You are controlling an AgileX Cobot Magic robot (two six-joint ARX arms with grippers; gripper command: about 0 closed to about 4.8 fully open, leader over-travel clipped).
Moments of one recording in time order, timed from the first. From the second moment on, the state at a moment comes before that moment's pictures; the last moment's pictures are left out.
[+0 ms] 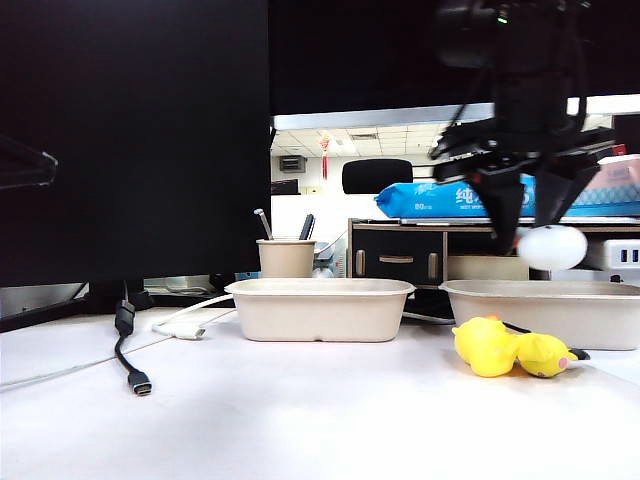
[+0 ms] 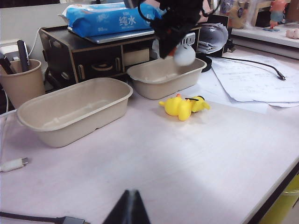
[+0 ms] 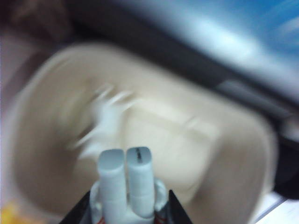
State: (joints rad) left arm -0.79 0.01 0.01 -0.09 0.07 0.03; right arm 0.40 1.69 1.33 -0.80 0.29 0.11
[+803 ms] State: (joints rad) left arm -0.74 0.01 0.01 -0.09 0.07 0.03; right arm 0.39 1.68 1.33 -0.90 0.08 0.18
